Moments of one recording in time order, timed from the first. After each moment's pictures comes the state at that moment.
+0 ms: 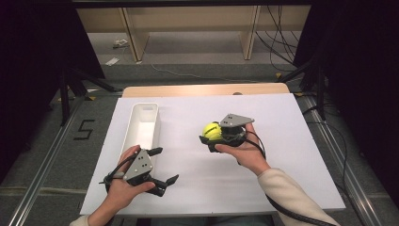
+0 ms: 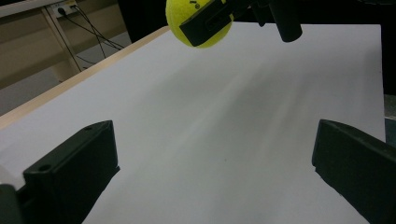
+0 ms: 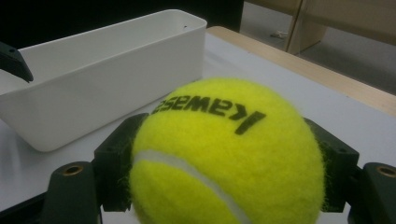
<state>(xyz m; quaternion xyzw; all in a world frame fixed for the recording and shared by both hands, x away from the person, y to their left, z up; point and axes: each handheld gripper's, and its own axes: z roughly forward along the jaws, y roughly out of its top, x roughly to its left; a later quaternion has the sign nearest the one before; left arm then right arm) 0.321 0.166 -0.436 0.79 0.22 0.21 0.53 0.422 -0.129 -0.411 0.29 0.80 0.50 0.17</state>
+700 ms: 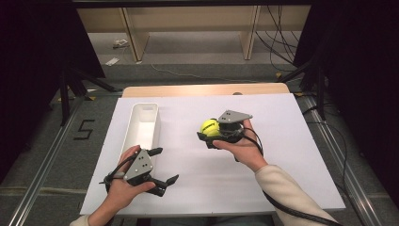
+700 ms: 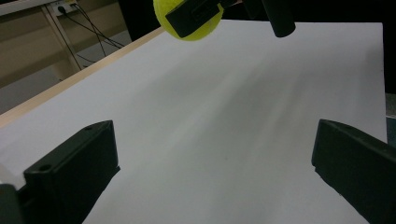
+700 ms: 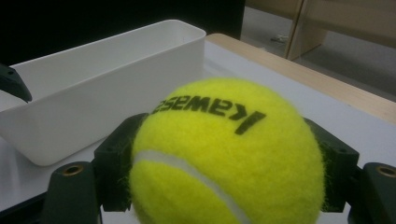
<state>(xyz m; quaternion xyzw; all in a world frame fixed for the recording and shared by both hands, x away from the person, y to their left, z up) 0.322 0.165 -0.437 0.80 0.22 0.20 0.53 0.430 -0.124 -0.406 0.29 0.80 0.50 0.17</state>
